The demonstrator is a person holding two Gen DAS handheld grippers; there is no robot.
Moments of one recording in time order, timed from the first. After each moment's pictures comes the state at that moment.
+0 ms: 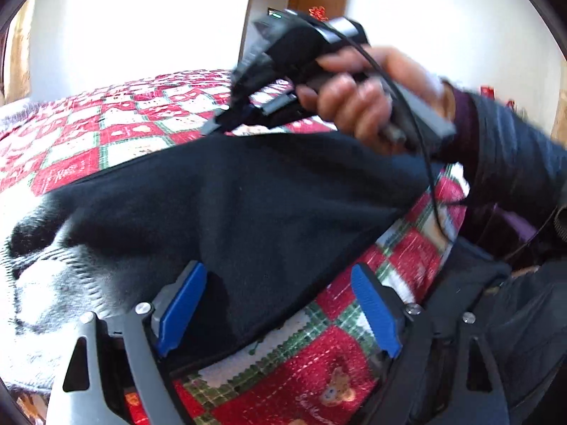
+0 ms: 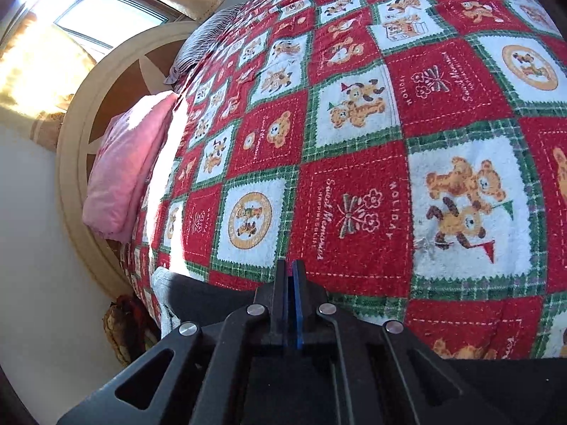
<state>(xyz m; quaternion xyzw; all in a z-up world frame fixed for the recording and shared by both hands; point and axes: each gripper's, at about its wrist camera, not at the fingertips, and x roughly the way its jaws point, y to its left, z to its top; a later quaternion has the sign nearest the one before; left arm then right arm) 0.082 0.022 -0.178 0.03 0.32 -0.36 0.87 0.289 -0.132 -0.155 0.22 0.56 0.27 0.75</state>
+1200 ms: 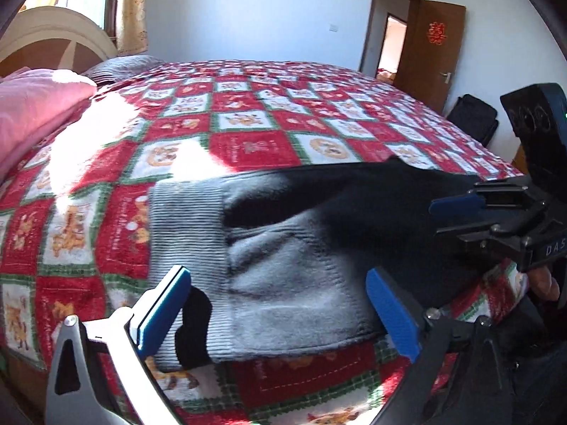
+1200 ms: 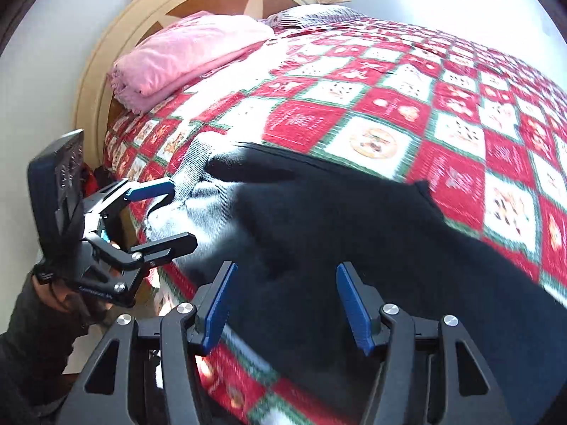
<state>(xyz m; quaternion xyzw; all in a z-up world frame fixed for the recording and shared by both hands) 0.098 0.129 -0.166 -0.02 0.37 -0.13 0.92 0.146 -0.042 -0.130 -0.08 0.46 0.36 0.81</state>
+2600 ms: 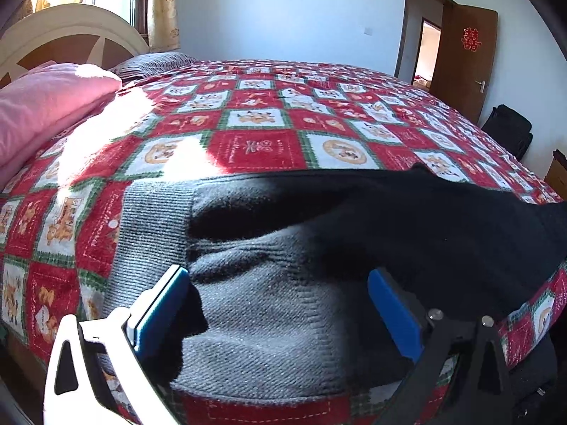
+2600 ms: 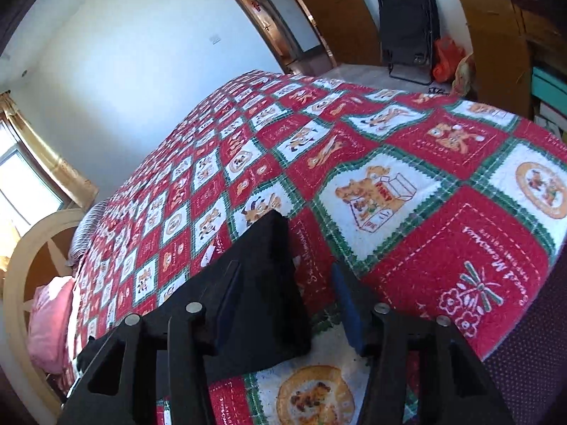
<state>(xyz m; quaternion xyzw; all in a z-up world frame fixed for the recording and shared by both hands) 0.115 0.088 -0.179 -0.02 0.36 -0.05 0.93 0.063 -0.668 -0.076 0.28 0.35 -0.08 0.89</state>
